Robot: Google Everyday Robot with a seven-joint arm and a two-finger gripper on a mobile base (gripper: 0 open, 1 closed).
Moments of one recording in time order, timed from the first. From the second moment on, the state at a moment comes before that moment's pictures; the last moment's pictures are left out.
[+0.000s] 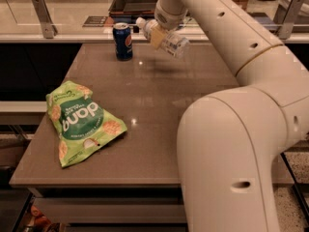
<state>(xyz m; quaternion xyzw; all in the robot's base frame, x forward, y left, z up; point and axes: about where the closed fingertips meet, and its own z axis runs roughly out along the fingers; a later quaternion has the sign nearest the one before) 0.802 -0.043 0.908 -0.41 0.87 -0.03 0.26</state>
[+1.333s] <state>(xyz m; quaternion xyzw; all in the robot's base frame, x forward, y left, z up) 0.817 -0.022 0.852 -0.44 0.88 -0.02 0.21</state>
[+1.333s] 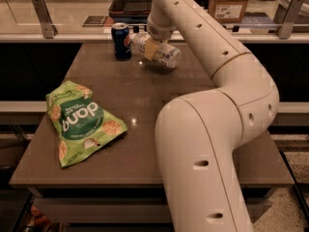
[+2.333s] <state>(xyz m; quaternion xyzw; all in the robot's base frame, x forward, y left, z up) 0.820 -0.017 0.840 -0.44 0.88 -0.02 0.20</state>
